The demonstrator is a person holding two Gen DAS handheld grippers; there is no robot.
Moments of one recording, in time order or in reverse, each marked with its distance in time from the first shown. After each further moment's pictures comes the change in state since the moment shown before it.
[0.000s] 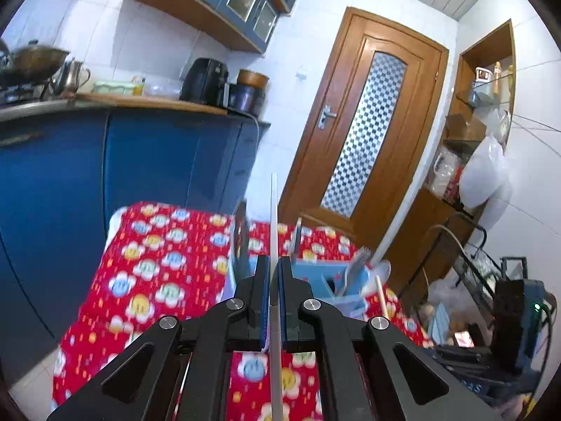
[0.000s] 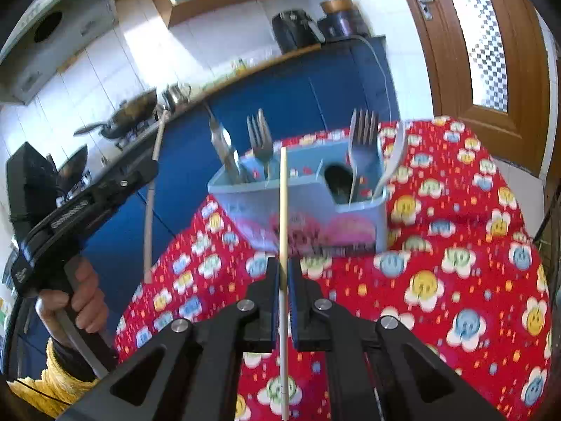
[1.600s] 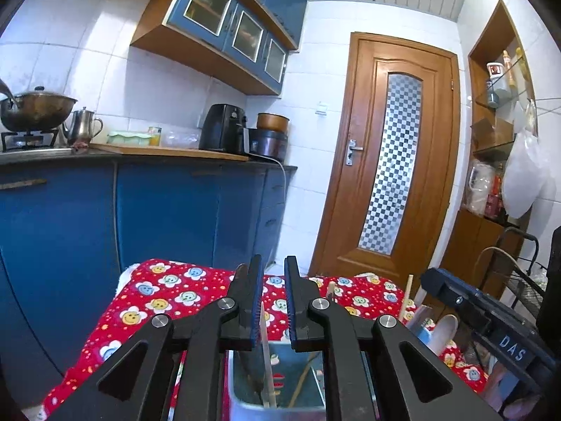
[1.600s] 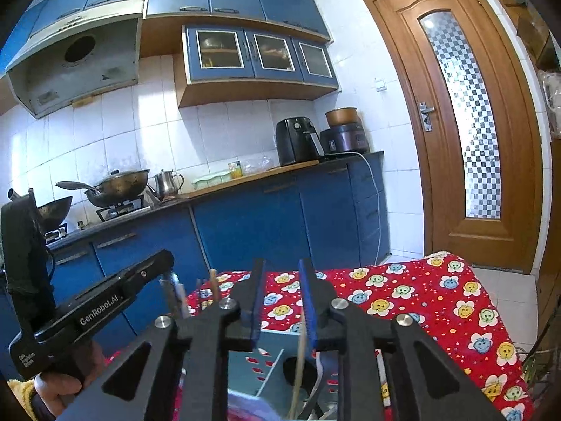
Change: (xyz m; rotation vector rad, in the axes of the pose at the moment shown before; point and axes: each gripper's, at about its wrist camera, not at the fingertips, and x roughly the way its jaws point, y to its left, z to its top) left arm 0.070 -0.016 0.007 0.093 -0.200 0.164; right arm 0.033 -0.015 0.075 -0.163 -0.469 -0.070
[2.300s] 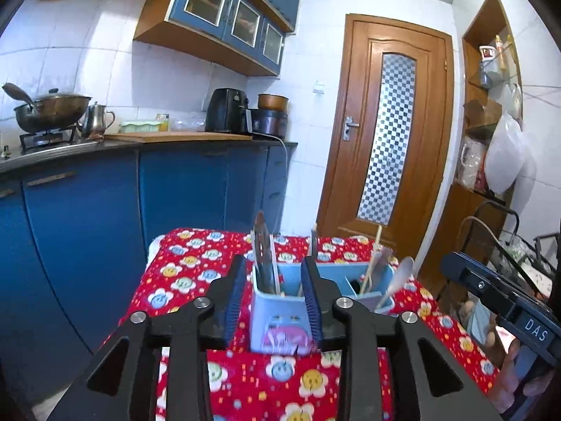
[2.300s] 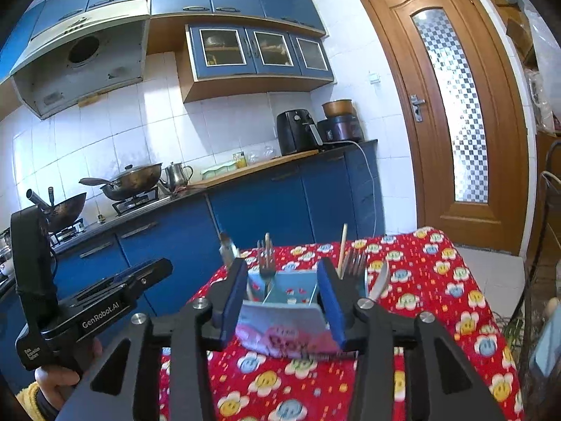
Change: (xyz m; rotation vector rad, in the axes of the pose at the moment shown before) left arm -0.106 -0.001 -0.009 0.036 0.117 0.014; right arm -0.099 0.044 -0.008 0.030 0.072 -0.025
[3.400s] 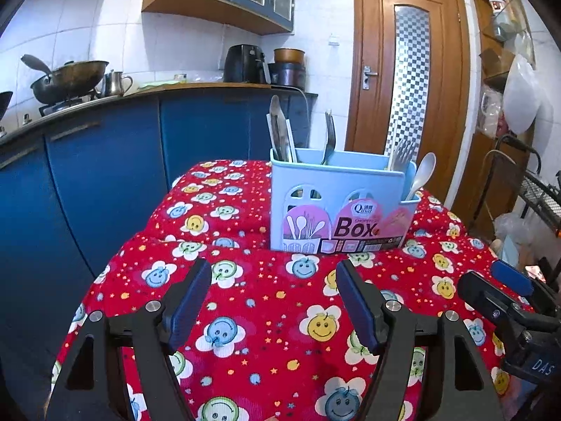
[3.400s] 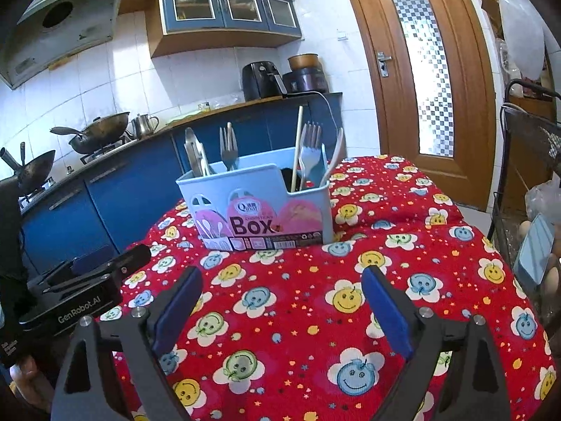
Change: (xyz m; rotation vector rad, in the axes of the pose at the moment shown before) left arm -0.002 -0.007 -0.091 0.045 0.164 0.133; right arm -0.017 -0.003 -0.102 0.021 0.167 -0.162
